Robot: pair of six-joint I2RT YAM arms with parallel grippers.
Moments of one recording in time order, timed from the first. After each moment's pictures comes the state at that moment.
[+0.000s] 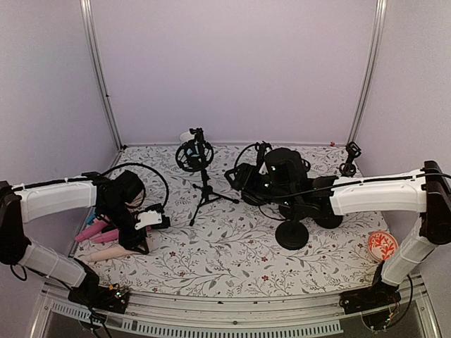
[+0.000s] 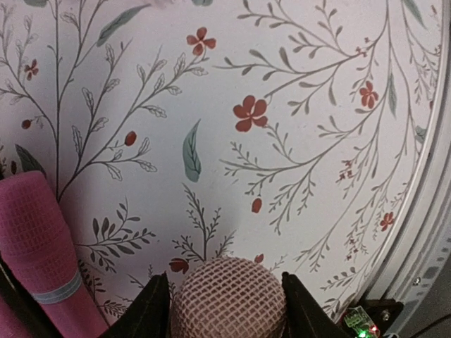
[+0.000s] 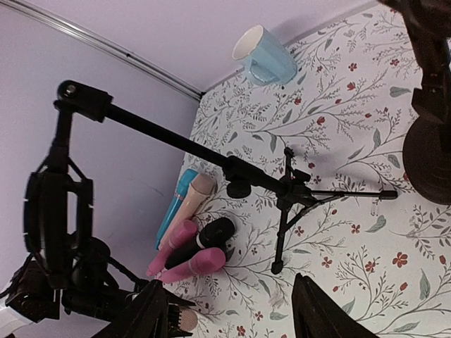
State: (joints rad) left arm -0.49 1.33 0.79 -0.93 0.25 0.74; right arm 1.01 1.59 1.07 0.18 0.24 1.02
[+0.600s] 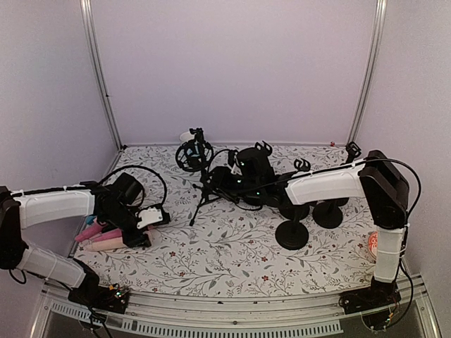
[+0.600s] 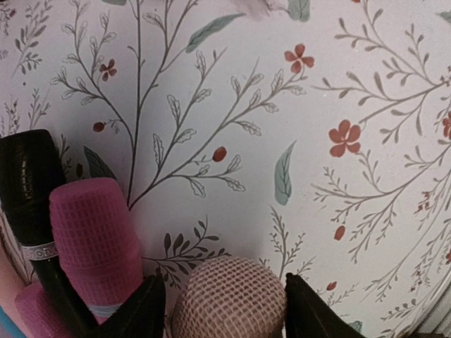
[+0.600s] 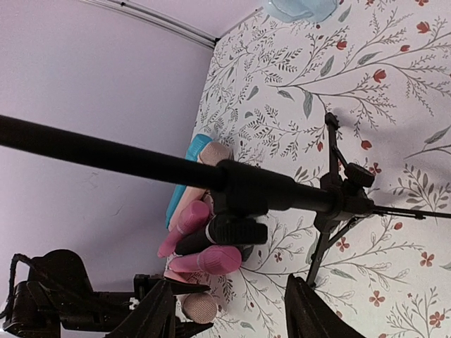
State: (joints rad) left arm -0.49 1.29 0.67 -0.67 0.09 0.71; right arm 0.93 1.99 1.33 0.29 -0.09 1.06
